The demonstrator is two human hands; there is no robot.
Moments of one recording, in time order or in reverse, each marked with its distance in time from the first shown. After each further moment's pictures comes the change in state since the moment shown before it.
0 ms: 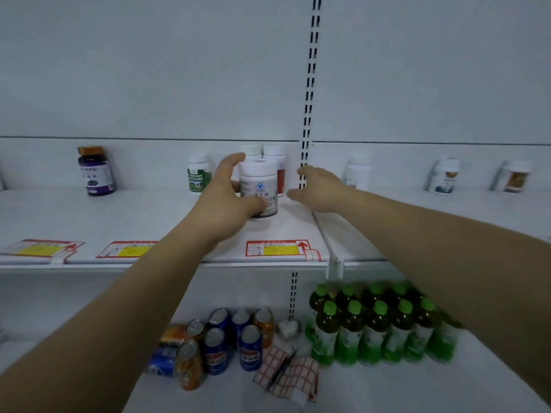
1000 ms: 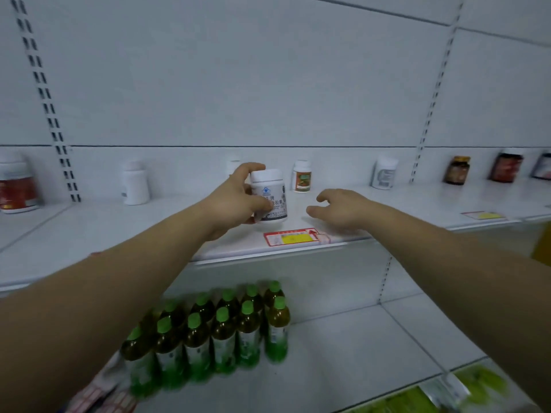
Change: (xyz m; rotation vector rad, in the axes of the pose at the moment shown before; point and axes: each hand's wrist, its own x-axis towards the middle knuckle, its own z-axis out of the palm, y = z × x) left_hand 0.010 0.168 0.400 -0.199 -0.455 0.034; right_hand -0.145 0.418 -0.189 -0.166 -0.056 0.294
